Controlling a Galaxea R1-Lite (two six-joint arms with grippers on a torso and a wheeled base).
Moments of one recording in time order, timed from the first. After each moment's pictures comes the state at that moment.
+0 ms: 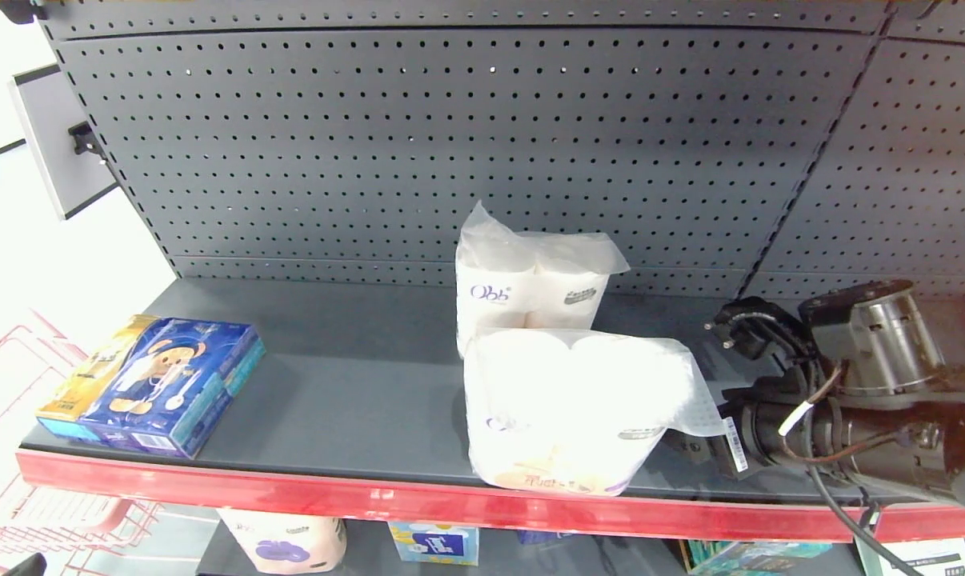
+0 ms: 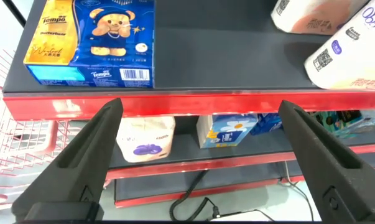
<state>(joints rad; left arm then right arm) -0.09 0.47 -0.48 0.27 -0.12 -0.07 0.52 1.53 -0.67 -0.14 -0.17 0.05</state>
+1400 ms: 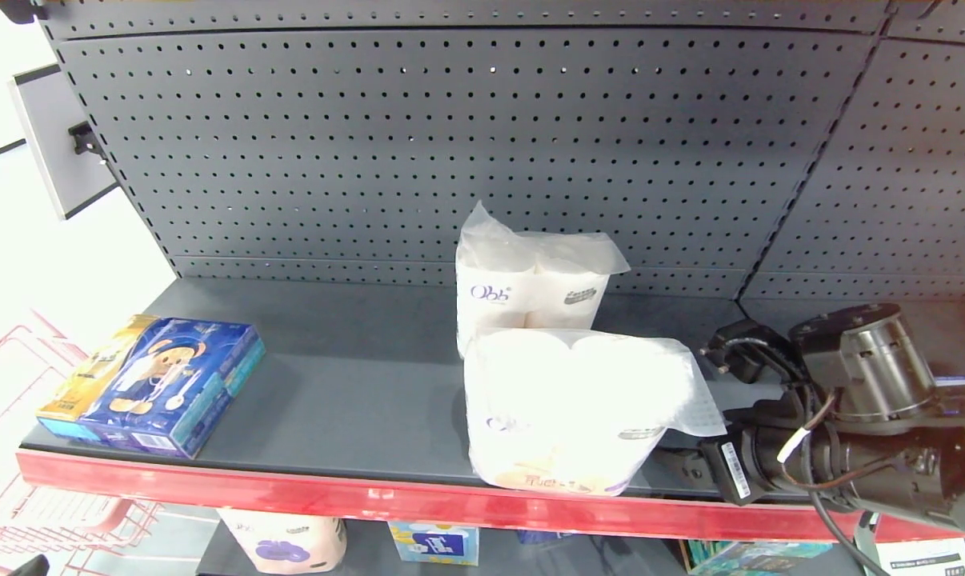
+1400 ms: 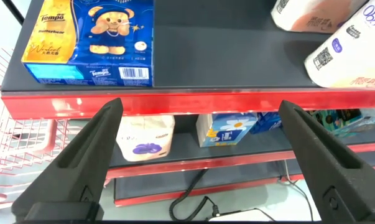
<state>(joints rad) -0.09 0.48 -0.47 0.27 -0.12 -0.07 0.54 1.53 -0.62 -0.14 -0.18 0.05</state>
